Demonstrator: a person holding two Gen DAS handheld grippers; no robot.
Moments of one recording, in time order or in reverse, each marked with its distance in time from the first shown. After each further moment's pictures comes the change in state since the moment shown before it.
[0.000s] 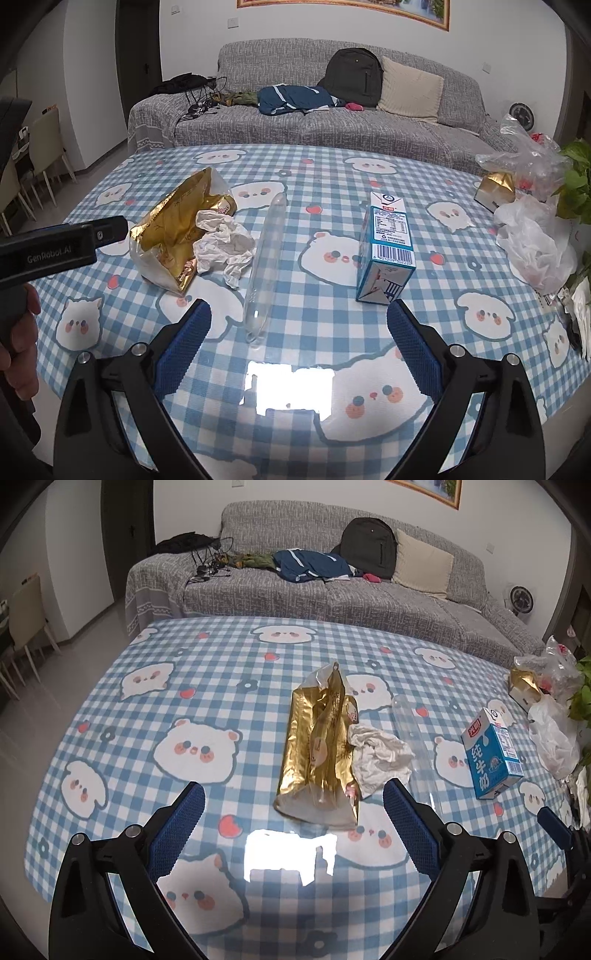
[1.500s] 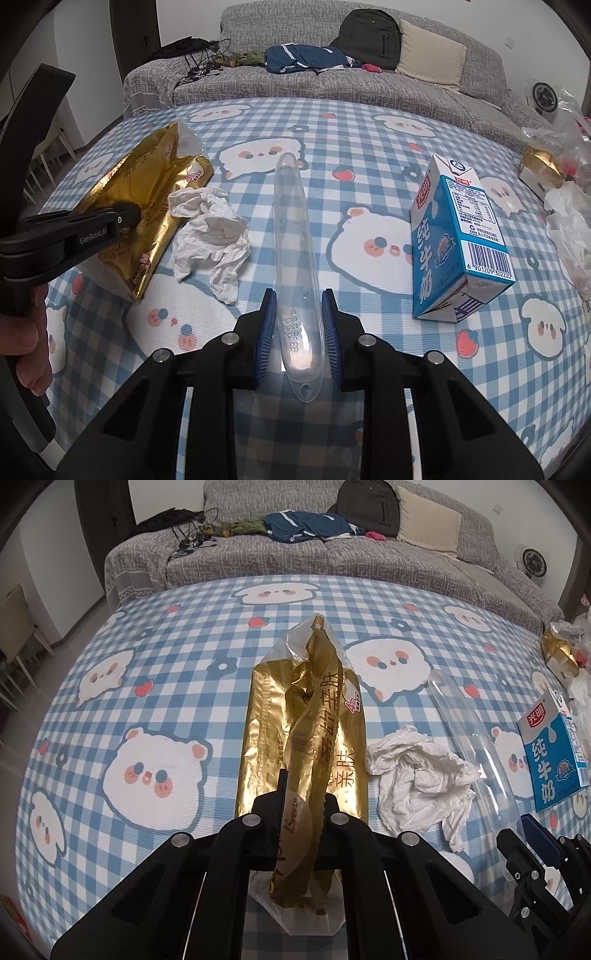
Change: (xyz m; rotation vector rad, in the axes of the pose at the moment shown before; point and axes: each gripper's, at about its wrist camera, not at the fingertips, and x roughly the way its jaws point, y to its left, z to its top) left arm 0.099 -0.007 0.017 0.063 0.124 0.050; right arm 0.084 0.013 0.009 -0.003 0.133 0.029
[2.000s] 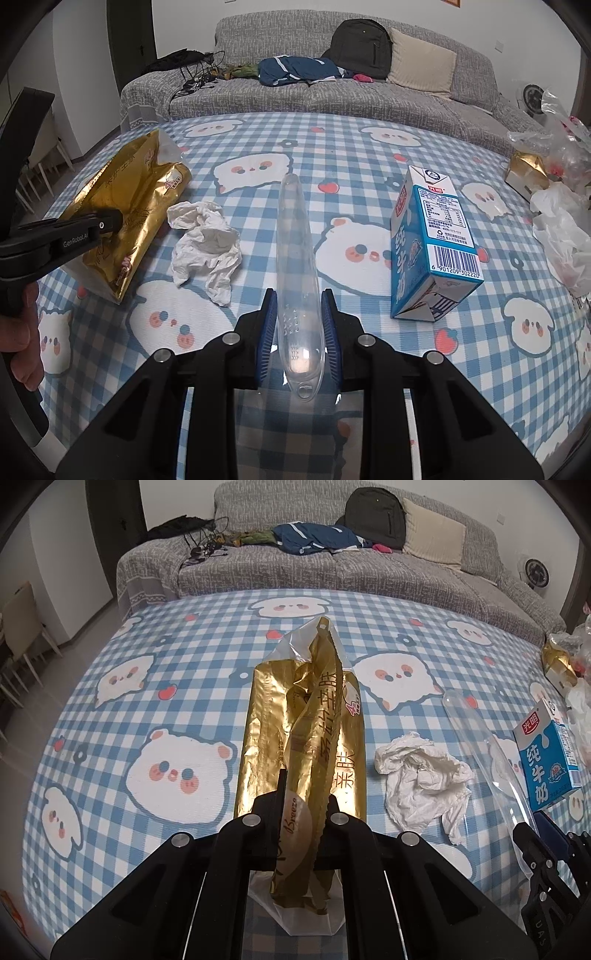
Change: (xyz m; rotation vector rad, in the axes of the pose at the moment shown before) left arm -0.022 0.012 -0.004 -0.021 -0.037 0.009; right arm -0.020 -0.007 -0.003 0.011 -0.045 -0.015
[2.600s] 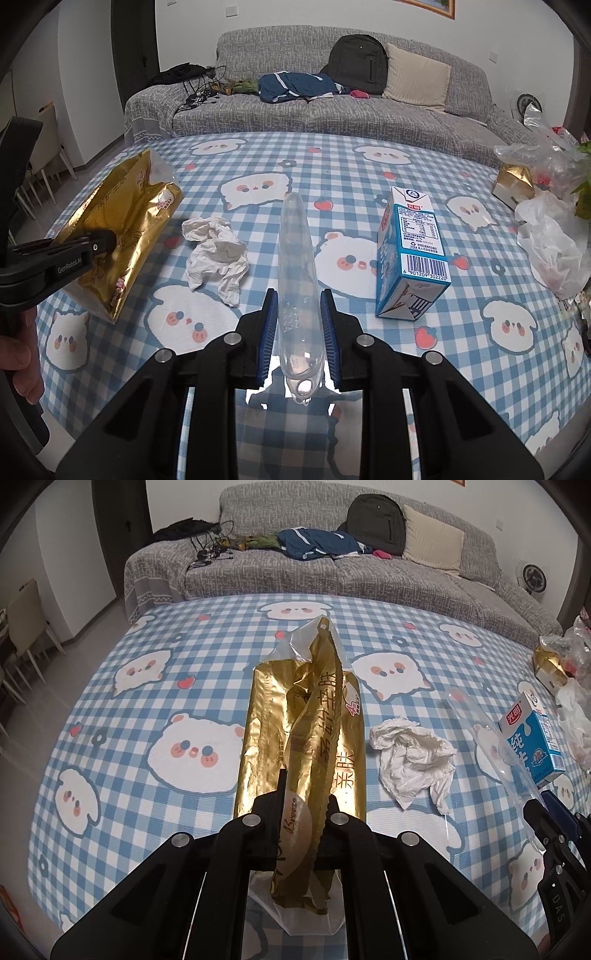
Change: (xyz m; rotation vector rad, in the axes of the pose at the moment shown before) left arm -0.032 0.007 -0.018 -0.012 -0.014 -0.003; right arm -0.035 0.000 -0.002 0.001 -0.058 -0.006
